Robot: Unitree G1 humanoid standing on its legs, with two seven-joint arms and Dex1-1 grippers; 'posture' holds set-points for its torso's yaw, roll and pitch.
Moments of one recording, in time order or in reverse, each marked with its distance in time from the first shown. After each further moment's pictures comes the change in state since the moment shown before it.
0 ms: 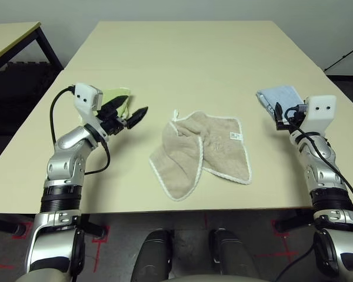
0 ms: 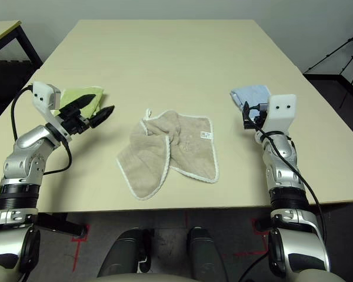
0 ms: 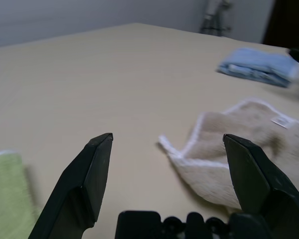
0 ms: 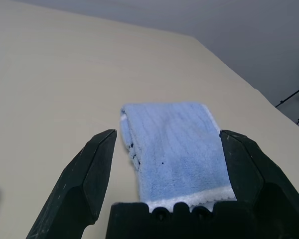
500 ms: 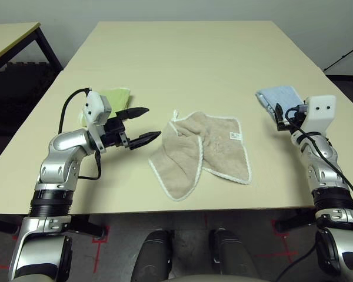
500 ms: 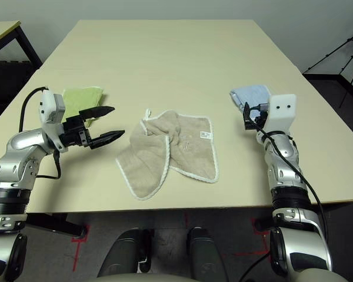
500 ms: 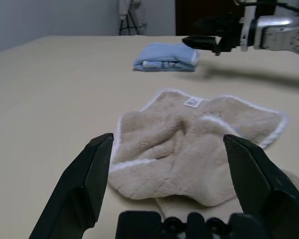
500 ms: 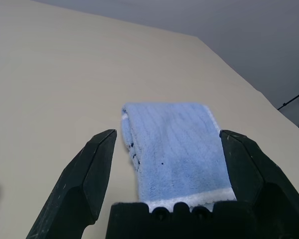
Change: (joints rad) left arm 0.045 0.034 -0.055 -0.069 -0.046 -0.077 -0.282; right arm -0.001 -0.019 0.000 0.002 -0.002 0.000 0.022
